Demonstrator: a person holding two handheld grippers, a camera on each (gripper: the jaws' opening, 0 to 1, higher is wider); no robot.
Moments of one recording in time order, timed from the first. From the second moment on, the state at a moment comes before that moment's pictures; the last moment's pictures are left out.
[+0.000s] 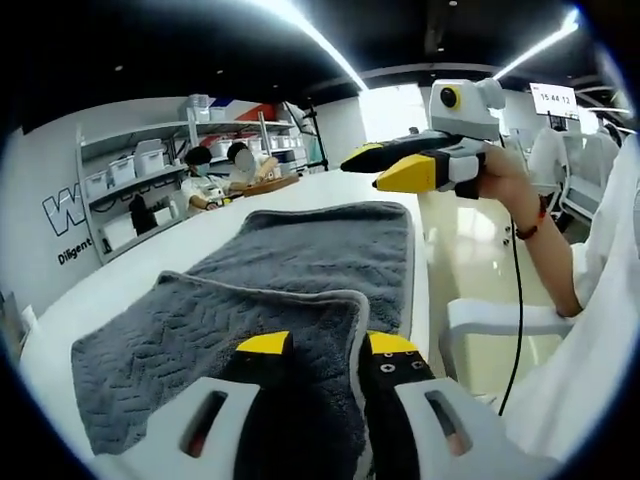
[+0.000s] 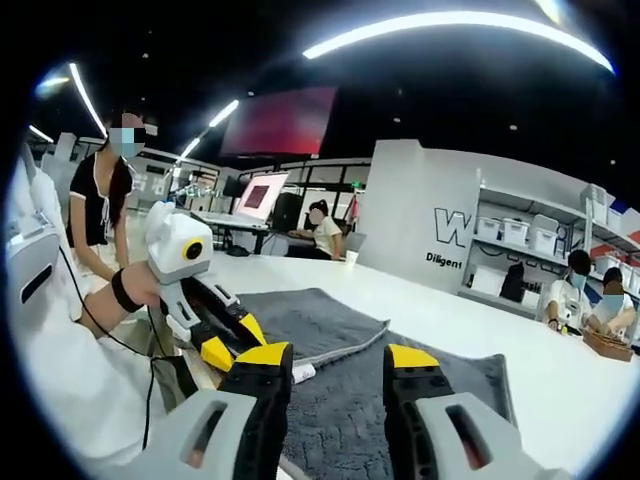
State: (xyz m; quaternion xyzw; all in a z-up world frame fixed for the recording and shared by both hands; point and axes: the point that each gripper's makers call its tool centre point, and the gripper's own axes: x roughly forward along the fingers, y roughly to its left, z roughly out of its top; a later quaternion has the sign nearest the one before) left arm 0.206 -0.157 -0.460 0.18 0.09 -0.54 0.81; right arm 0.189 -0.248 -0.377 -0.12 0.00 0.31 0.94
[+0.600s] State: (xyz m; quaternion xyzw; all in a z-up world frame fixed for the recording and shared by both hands) left arm 0.198 -0.160 -0.458 0.18 0.08 -0.57 0.80; right arm 0.190 -0.239 -0.381 -0.13 0.01 0.31 0.94
